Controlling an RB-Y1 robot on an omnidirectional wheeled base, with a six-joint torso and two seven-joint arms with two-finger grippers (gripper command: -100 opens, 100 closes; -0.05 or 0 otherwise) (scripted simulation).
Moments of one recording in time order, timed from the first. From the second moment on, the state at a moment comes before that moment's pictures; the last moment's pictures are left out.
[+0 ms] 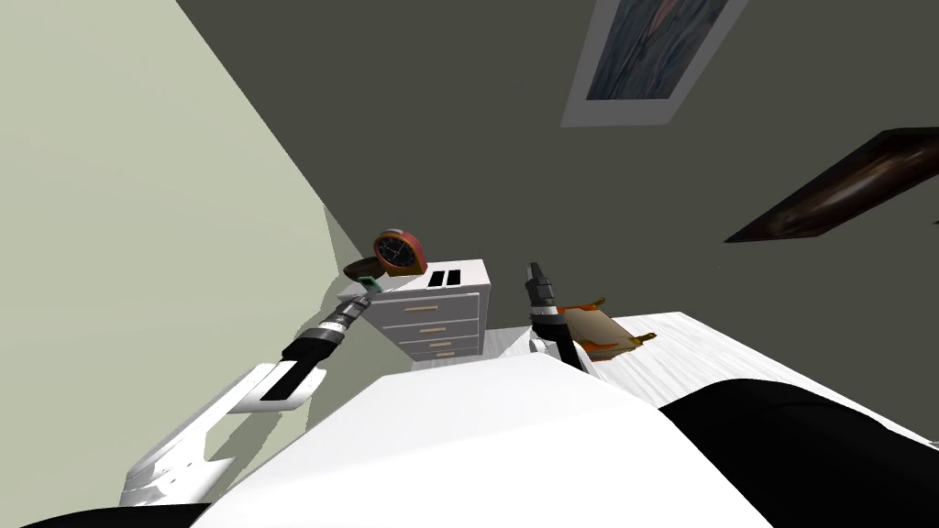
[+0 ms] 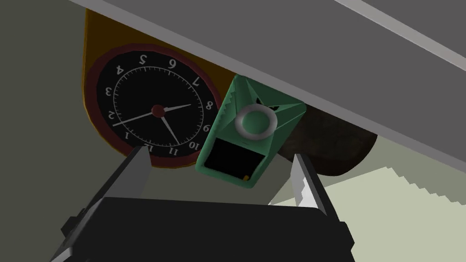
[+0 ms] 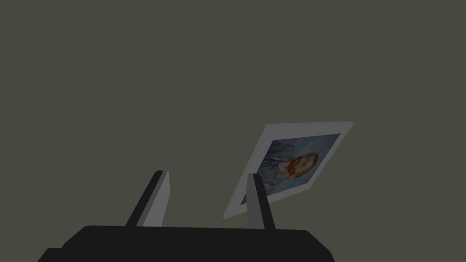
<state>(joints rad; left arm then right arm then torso) 0.52 0.77 0.24 -2.04 -0.34 -0.06 -0.03 0.54 -0.01 0.03 -2.26 0.09 -0.41 0.10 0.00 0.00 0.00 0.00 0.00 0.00</state>
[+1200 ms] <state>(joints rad) 0.47 0.90 0.28 -1.93 -0.36 0.01 -0.03 0.54 -0.01 0.03 -2.26 0.09 -0.41 0.10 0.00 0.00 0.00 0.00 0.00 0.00</state>
